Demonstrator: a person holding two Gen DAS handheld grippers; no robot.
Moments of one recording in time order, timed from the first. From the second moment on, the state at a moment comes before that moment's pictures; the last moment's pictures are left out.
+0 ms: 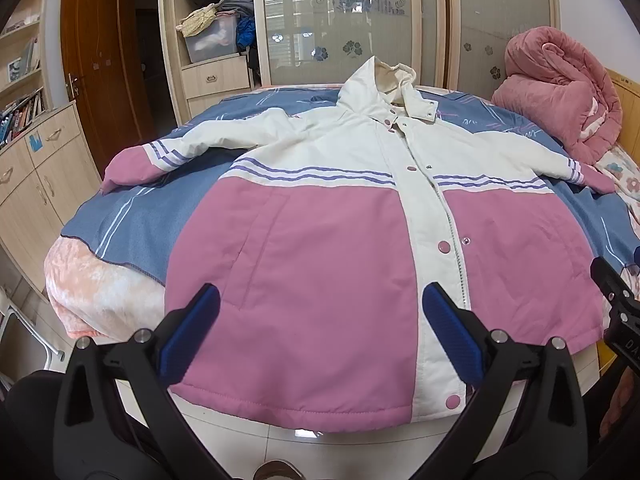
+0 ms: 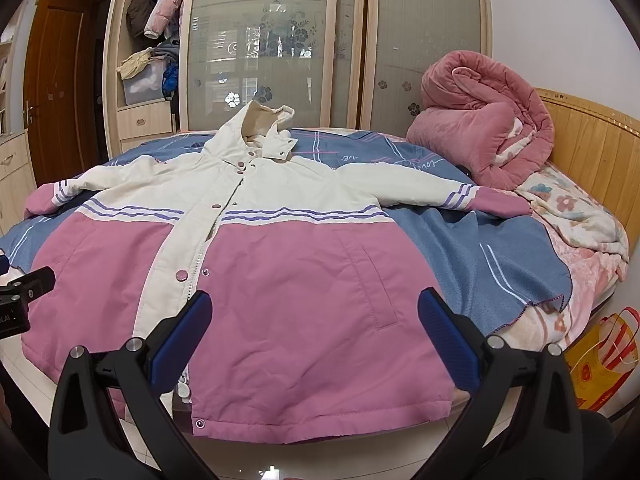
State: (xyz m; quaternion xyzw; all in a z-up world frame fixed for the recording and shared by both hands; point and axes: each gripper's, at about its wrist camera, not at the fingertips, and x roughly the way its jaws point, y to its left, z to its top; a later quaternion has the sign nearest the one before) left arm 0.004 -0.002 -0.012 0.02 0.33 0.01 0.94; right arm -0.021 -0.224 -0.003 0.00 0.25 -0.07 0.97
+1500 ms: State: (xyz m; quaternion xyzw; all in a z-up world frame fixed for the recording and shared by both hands) left arm 0.002 -0.001 -0.013 0.03 0.33 0.01 0.94; right arm -0.019 -0.224 -0.004 0.00 0.25 -0.06 0.97
